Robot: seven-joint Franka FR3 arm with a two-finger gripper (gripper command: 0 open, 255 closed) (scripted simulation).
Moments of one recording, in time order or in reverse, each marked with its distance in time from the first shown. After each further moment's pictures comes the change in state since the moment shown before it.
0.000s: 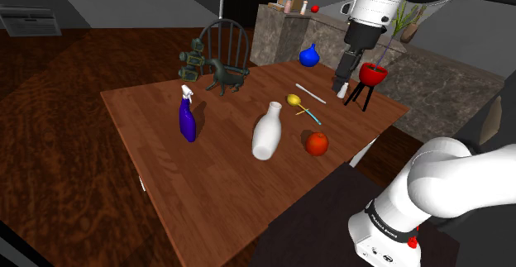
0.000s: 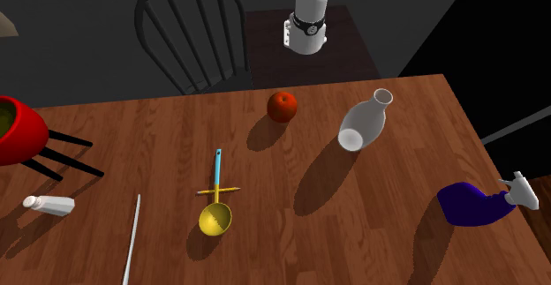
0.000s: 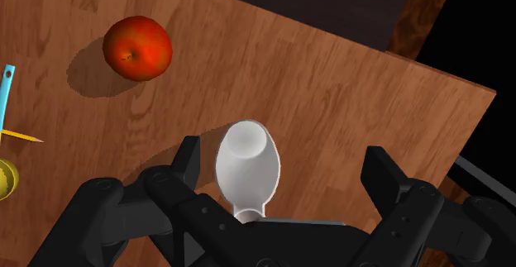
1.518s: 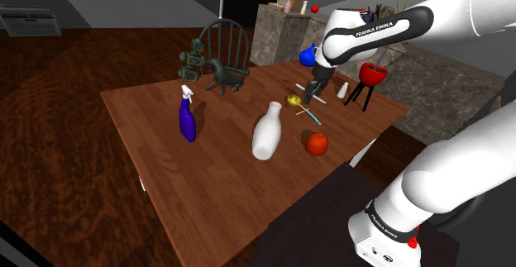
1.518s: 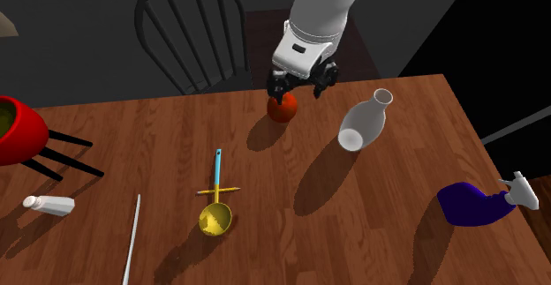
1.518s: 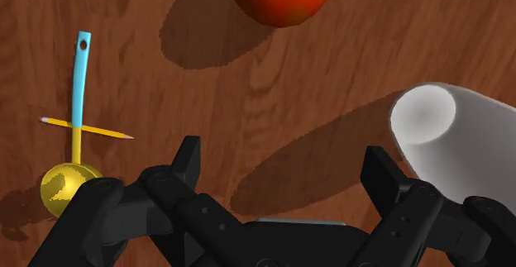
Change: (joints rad) arm -0.143 0.531 -0.192 -0.046 -0.157 0.647 -0.133
